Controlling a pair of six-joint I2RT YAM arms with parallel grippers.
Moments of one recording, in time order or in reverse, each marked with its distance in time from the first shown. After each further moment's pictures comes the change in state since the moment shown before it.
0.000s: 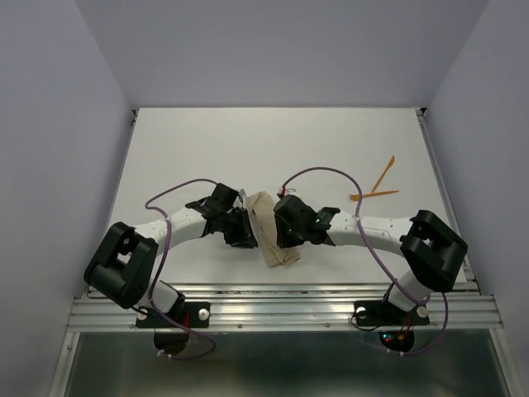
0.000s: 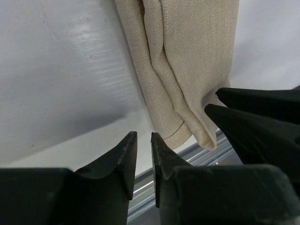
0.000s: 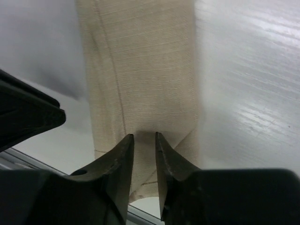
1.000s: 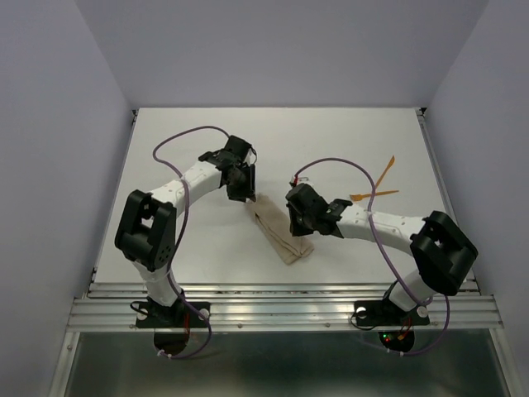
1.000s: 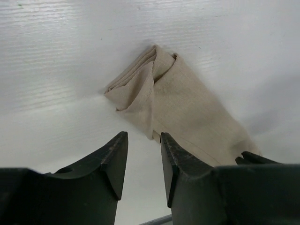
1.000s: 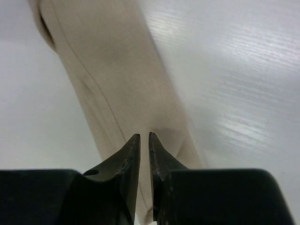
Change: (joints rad) left arm 0.058 0.330 0.578 -0.287 -0.272 0.265; right arm -0.094 -0.052 0.024 -0.011 0.048 -0.093
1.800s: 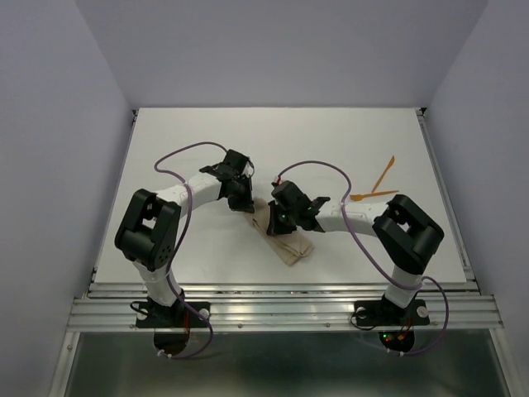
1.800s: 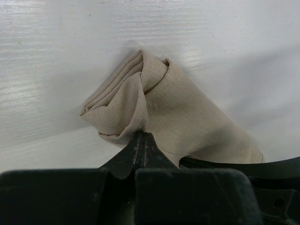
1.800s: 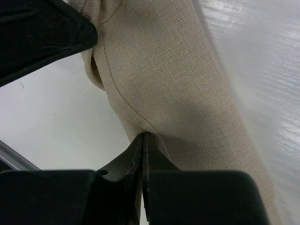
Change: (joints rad) left arm 0.006 -0.032 -0.179 0.167 0.068 -0.085; right arm 0.000 0.237 0.074 0.195 -0.223 0.090
